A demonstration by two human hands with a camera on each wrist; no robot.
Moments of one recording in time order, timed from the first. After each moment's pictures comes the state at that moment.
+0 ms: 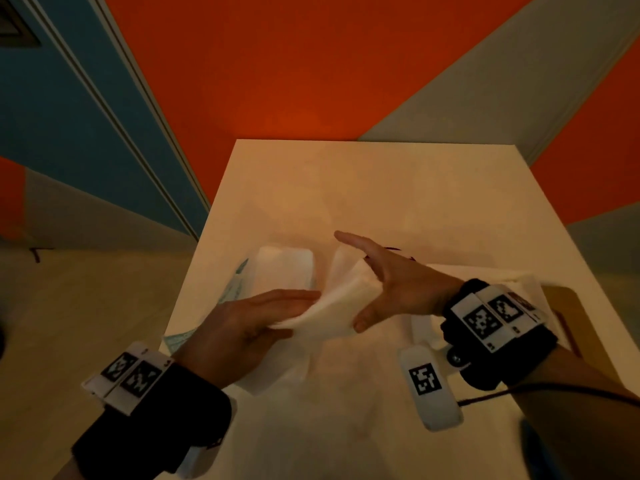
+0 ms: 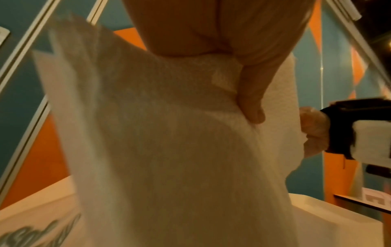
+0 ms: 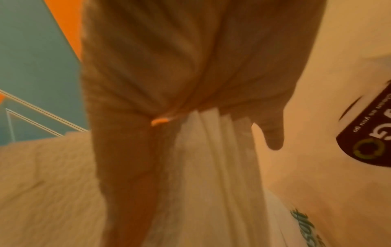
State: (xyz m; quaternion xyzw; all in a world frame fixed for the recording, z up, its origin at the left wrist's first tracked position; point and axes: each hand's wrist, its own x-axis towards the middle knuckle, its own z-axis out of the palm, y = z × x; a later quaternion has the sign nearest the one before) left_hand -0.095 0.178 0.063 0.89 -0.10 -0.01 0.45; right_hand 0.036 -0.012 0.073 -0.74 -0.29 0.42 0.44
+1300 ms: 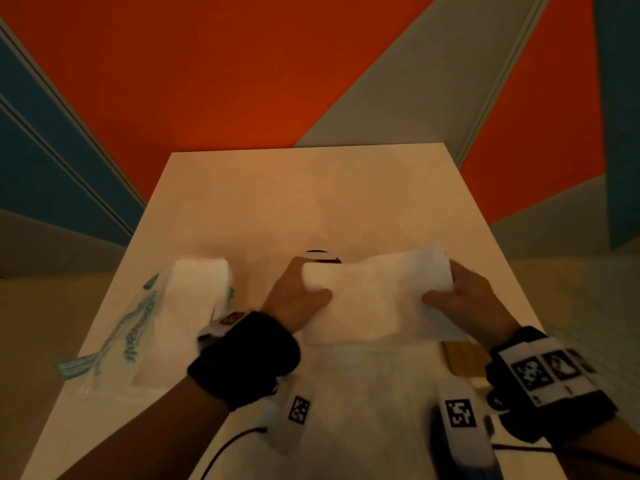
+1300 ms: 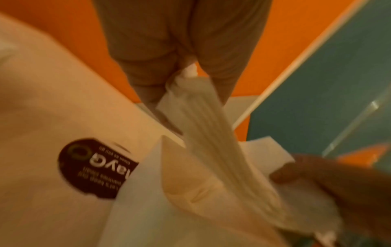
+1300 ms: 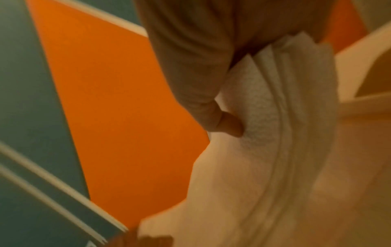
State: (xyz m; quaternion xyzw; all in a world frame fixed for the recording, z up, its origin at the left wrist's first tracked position) left_hand 0.013 0.010 0.035 0.80 0.16 -0.03 0.58; right_hand 0.054 -0.202 0.058 -0.86 0.02 0.19 0.47
